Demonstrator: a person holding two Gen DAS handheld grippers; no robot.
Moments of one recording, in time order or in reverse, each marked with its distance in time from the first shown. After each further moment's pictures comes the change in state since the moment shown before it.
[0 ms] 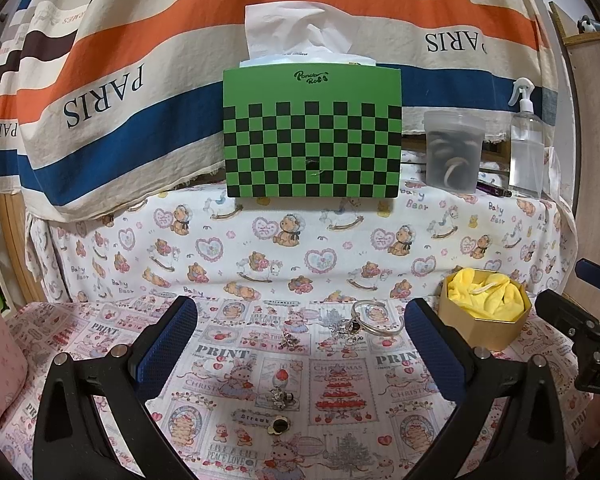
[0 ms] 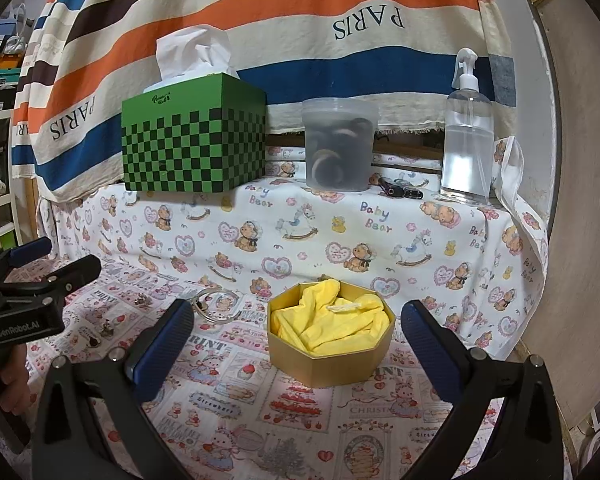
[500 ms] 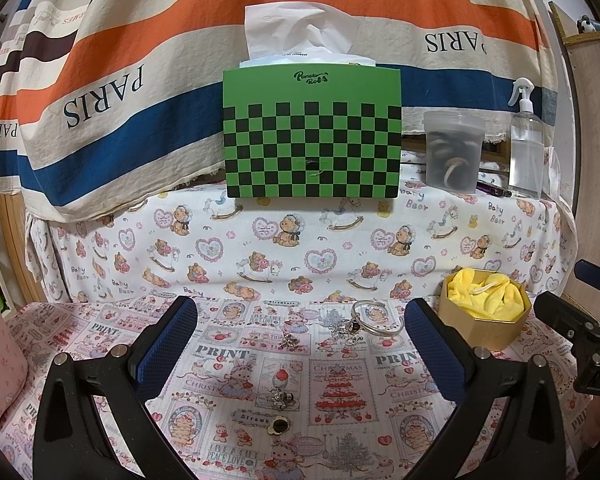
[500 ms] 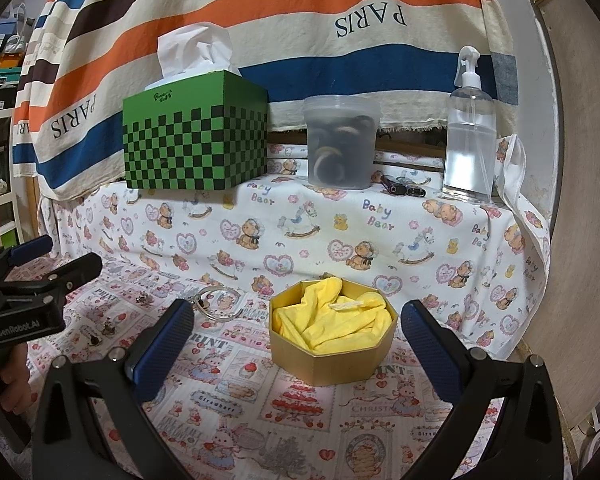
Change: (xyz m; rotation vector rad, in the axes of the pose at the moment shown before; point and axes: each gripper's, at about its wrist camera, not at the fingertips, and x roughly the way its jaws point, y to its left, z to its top) left arm 0.000 -0.001 0.000 0.001 0.000 0.000; right arm 0.000 0.000 0.000 0.000 0.008 0.008
